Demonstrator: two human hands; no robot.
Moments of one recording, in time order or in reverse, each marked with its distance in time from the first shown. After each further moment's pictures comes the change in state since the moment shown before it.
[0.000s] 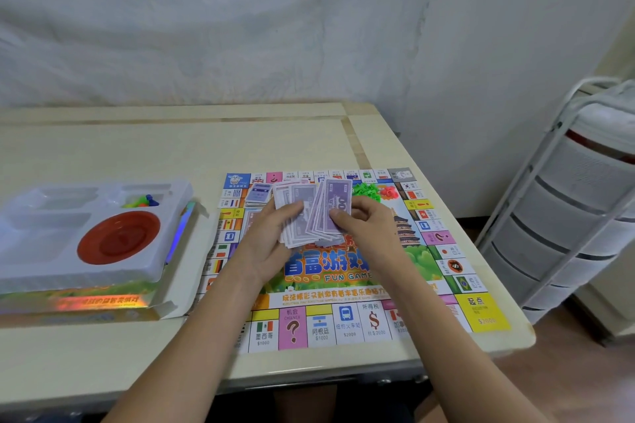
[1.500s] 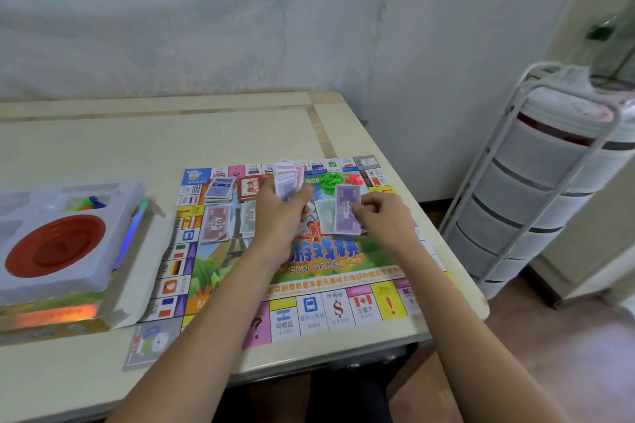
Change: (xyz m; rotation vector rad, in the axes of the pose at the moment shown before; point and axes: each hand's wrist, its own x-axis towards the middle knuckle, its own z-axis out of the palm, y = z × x) left_hand 0.022 -0.036 0.057 0.508 0.284 0.251; right_hand 0.017 0.014 -0.077 -0.624 0.215 0.000
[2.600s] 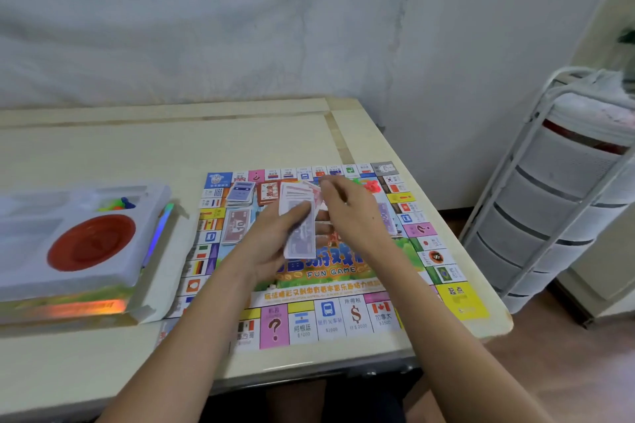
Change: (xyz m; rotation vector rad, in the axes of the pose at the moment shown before) left_hand -0.007 0.004 -0.047 -0.230 -0.423 -0.221; right_hand -0.017 -0.060 0.041 0.204 -0.129 -0.254
